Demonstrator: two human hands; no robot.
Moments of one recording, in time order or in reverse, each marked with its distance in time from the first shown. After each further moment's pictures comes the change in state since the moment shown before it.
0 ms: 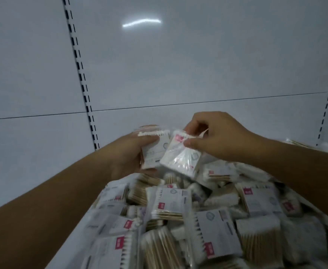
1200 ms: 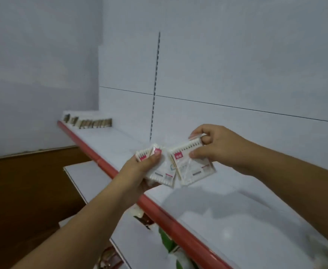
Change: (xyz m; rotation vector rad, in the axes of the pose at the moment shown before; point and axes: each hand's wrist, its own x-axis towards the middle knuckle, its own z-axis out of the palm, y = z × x) left_hand -0.393 -0.062 -0.237 -0.201 0.905 0.334; right_hand 0.033 -0.359 0.255 0.712 -0.774 -0.289
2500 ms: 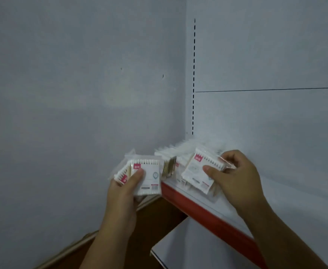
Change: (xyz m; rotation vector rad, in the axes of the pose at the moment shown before) left_hand 0.391 0.183 -0.768 -0.043 0.443 0.244; right_hand 0.724 -0.022 0.528 0.275 0.630 -0.048
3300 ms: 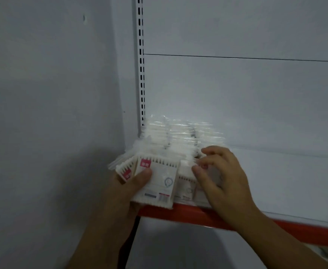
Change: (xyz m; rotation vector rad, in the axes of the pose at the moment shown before) left_hand 0.167 -0.030 -0.014 -0.233 -0.735 -0.528; right_hand 0.015 0.015 0.109 -0.776 0.304 -0.171
